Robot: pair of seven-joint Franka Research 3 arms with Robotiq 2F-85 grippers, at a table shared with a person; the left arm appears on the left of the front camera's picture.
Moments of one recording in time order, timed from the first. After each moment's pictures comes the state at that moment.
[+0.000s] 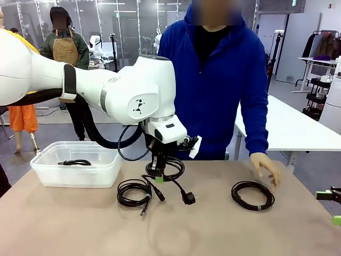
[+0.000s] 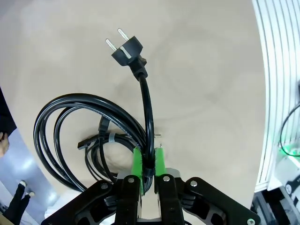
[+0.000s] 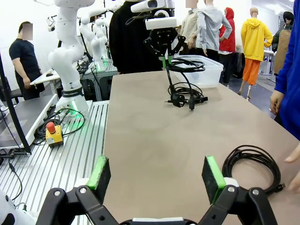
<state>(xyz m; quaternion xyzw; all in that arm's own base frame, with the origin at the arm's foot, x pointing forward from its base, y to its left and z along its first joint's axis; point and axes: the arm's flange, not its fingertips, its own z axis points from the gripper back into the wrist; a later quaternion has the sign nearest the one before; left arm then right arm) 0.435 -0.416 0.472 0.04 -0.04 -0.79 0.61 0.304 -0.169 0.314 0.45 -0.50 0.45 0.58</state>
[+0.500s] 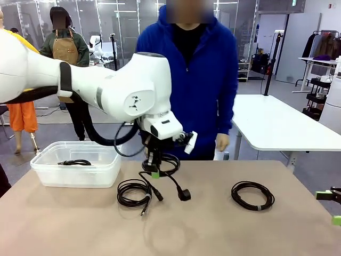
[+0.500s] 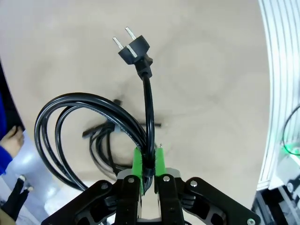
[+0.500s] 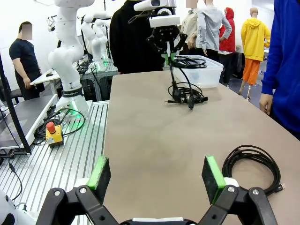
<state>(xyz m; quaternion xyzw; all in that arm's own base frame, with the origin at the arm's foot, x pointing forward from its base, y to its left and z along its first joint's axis) 0.448 -0.398 0.485 0.05 -0.05 -0.78 0.62 0.304 -0.169 0.314 0.45 -0.50 0.45 0.58</state>
